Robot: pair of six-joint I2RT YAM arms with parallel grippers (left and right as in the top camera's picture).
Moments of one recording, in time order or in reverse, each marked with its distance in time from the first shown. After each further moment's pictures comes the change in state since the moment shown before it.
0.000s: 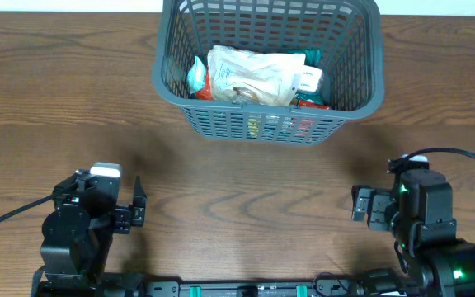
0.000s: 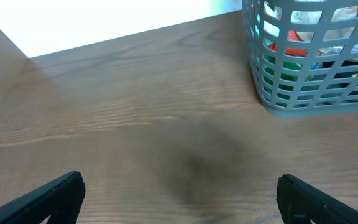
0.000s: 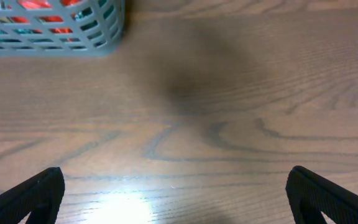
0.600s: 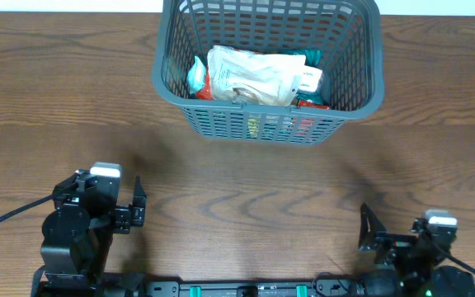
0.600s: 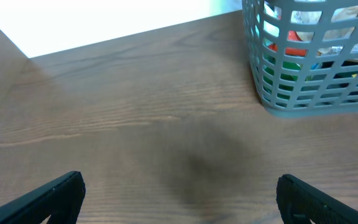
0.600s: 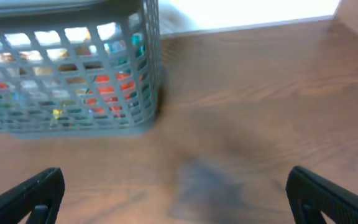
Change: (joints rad) left arm 0.000 0.000 0.000 0.000 0.000 0.000; right arm -0.005 -0.645 -0.262 0.193 -0.046 0.000
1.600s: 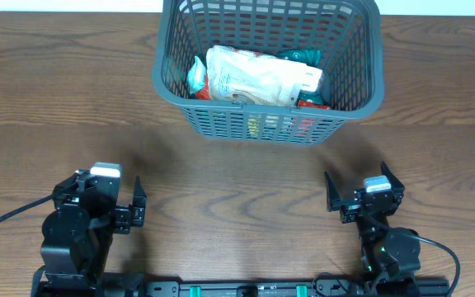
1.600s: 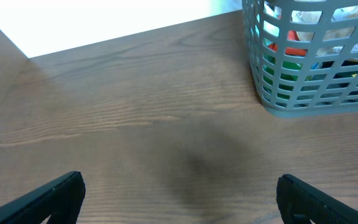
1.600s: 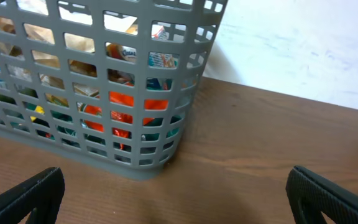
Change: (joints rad) left arm 0.000 0.000 0.000 0.000 0.000 0.000; right arm 0.036 -0.005 -0.568 0.776 -0.109 -0.315
